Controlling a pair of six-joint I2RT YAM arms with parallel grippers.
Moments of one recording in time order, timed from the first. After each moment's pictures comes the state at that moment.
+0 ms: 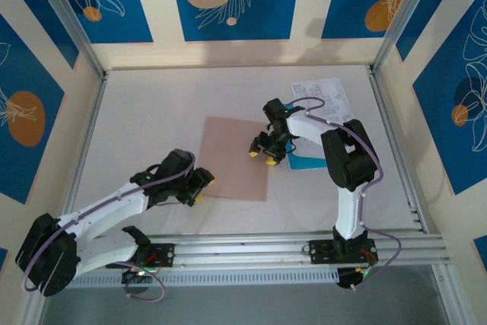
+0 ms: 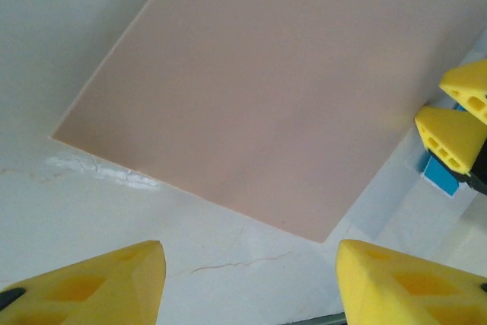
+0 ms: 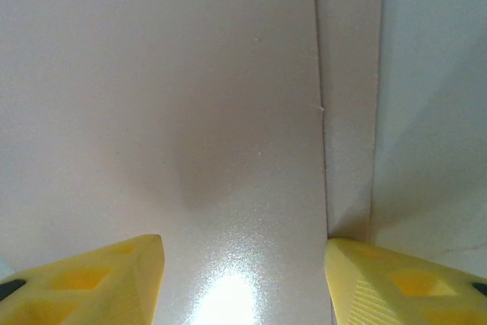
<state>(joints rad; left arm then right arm) -0.69 1.07 0.52 -0.40 0.20 -1.47 0.47 1.97 1.31 -0.75 -0.40 0.77</state>
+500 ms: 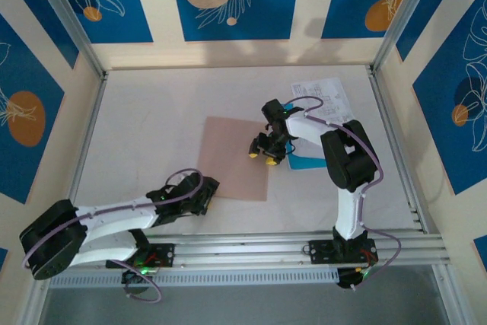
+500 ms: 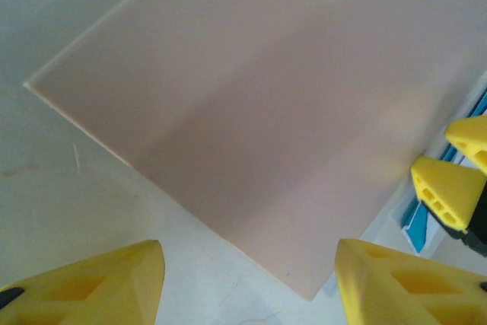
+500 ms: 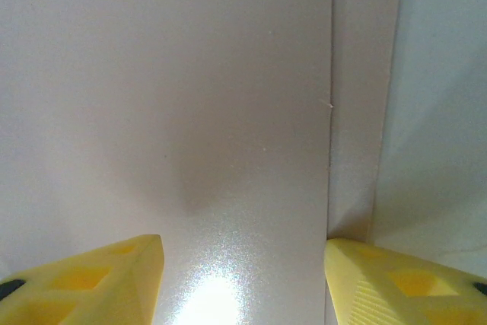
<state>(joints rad) -0.95 1.15 0.34 -0.03 -0.17 -1.85 0.48 1.96 1.30 -0.75 -0.38 0.73</state>
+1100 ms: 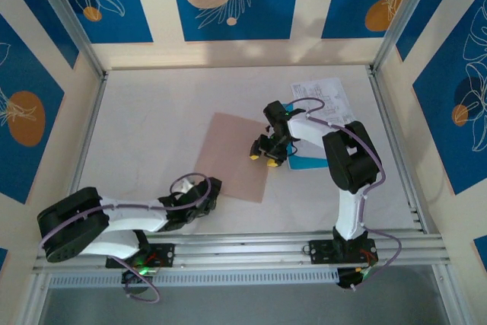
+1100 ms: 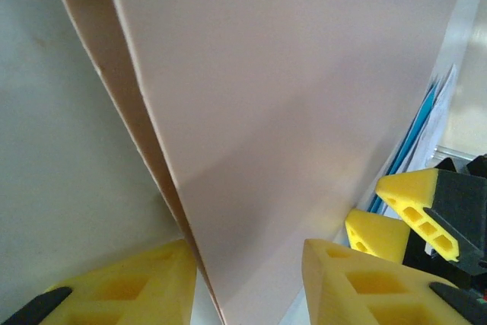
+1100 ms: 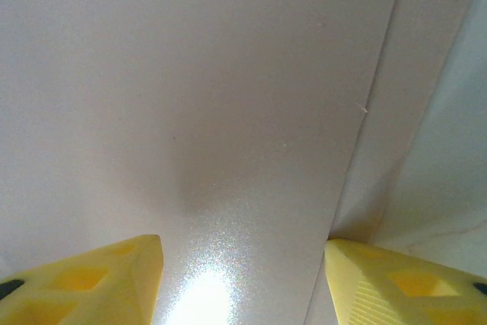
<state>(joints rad) -1.05 1.28 0.30 0.24 -0.38 -1.98 0.48 1.94 1.27 -0.74 -0.40 0.71</state>
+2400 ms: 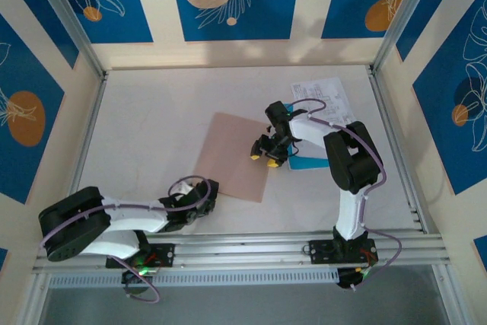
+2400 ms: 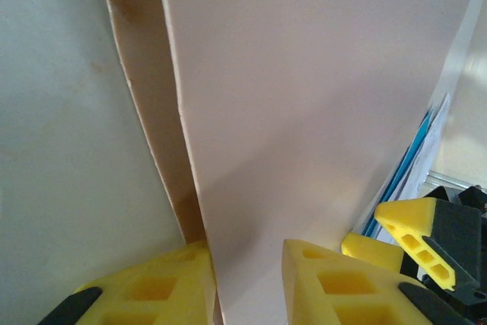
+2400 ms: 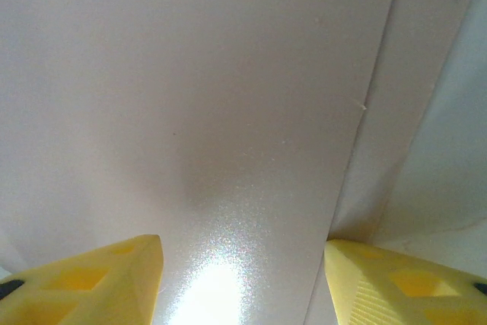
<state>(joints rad) -1.06 1.31 0.29 0.26 -0.43 -2.05 0.46 1.93 1.25 -0.73 -0.42 0.71</state>
